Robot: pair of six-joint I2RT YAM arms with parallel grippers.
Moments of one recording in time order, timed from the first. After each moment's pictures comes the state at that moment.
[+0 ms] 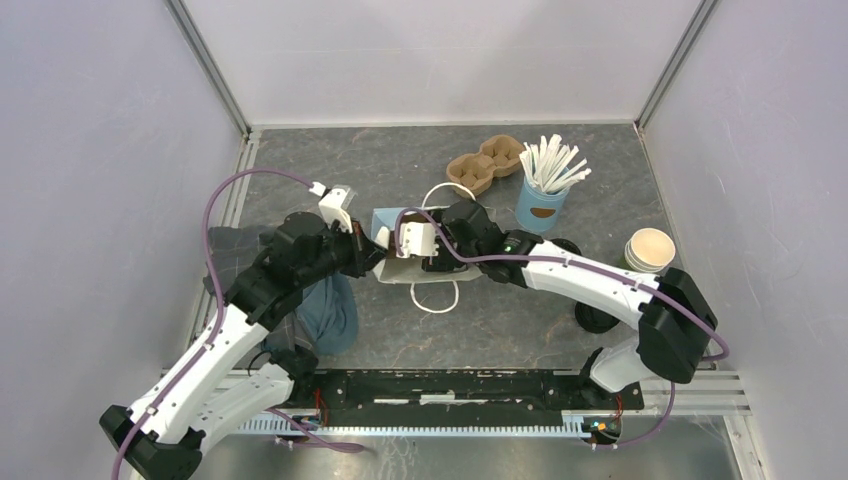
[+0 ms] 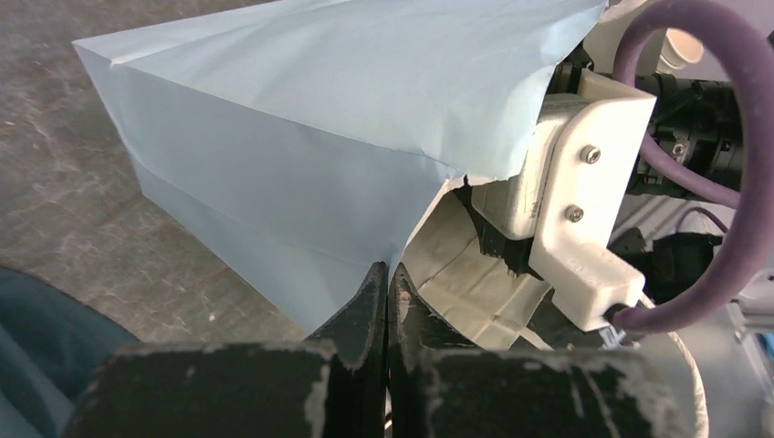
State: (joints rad) left arm -0.58 0.80 0.86 -0.49 0.14 -0.43; right arm 0.91 1.50 1.09 -0.26 0.12 -0.79
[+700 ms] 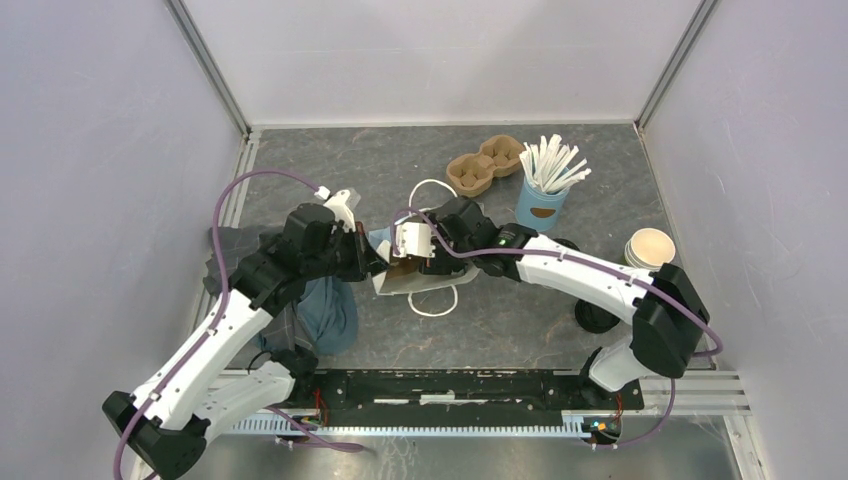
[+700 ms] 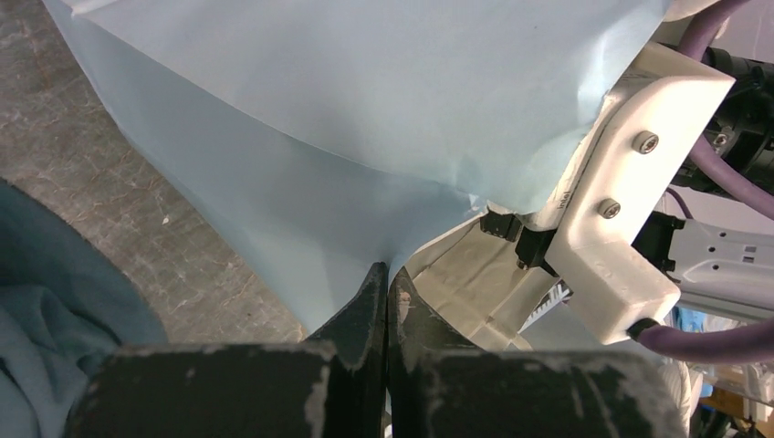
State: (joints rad) left arm -0.58 0.89 0.96 -0.71 0.21 -0.60; right arm 0.91 1.51 1.14 -0.39 0.03 -0.74
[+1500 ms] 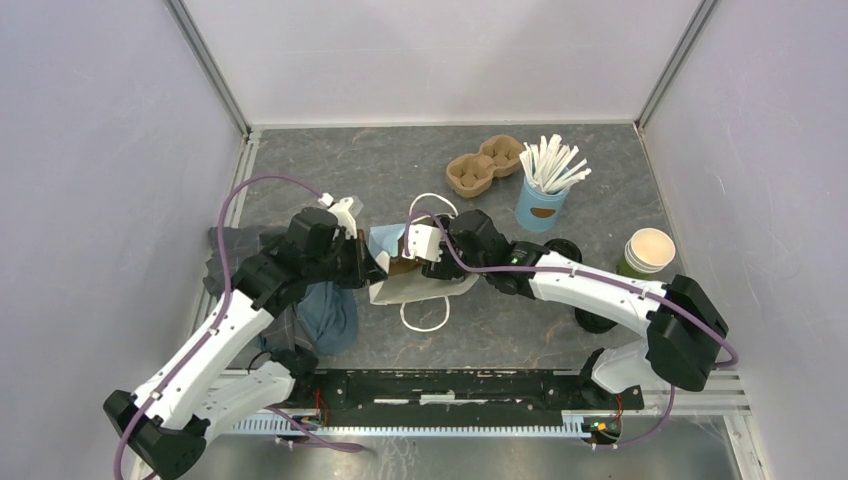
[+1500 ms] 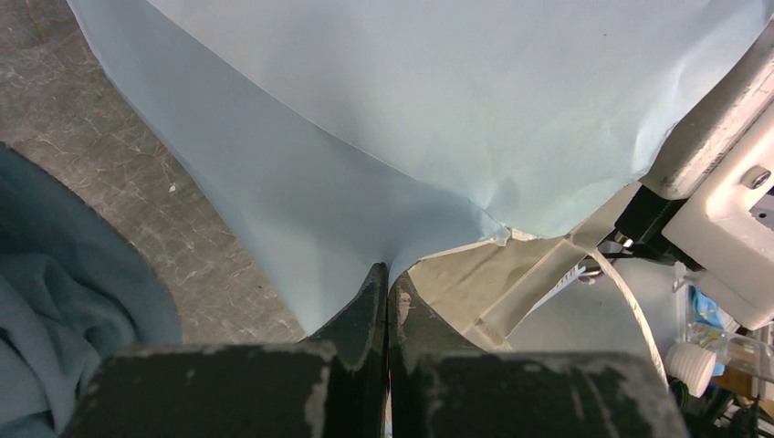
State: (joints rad) left arm -0.58 0.89 0.94 -0.77 0.22 -0.59; right arm 0.92 1.42 0.97 -0.17 0.08 -0.63
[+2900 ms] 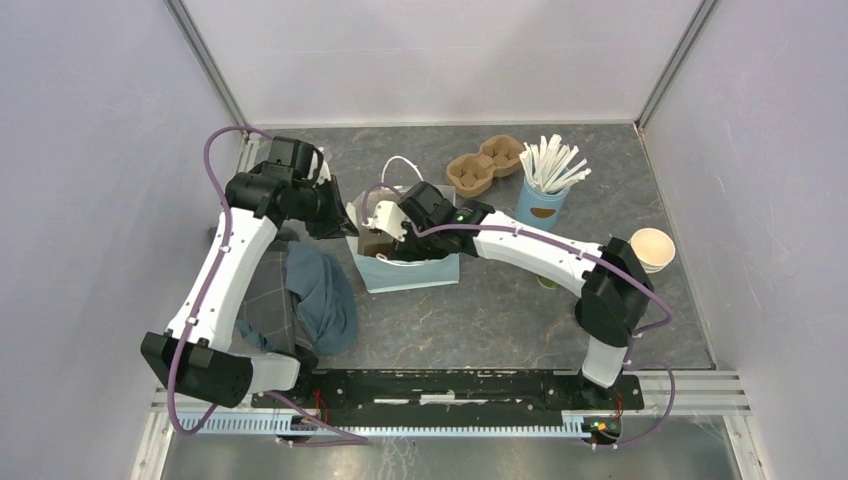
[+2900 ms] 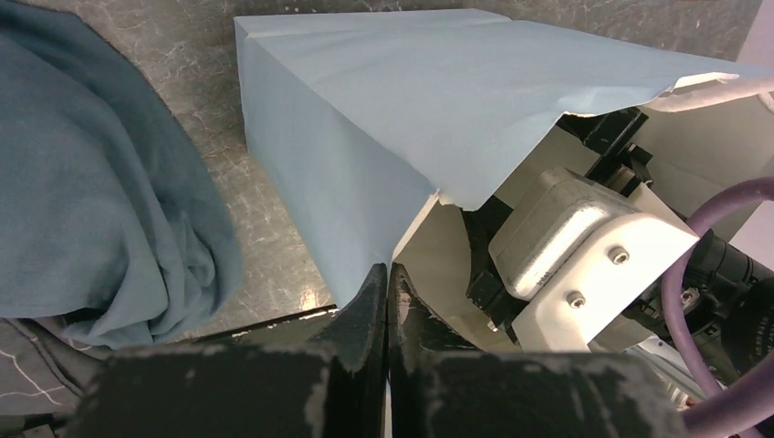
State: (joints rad) left arm -0.24 1.30 1.44 -1.15 0.29 -0.51; right arm 0.93 1.81 1.48 -0.62 0.03 -0.42
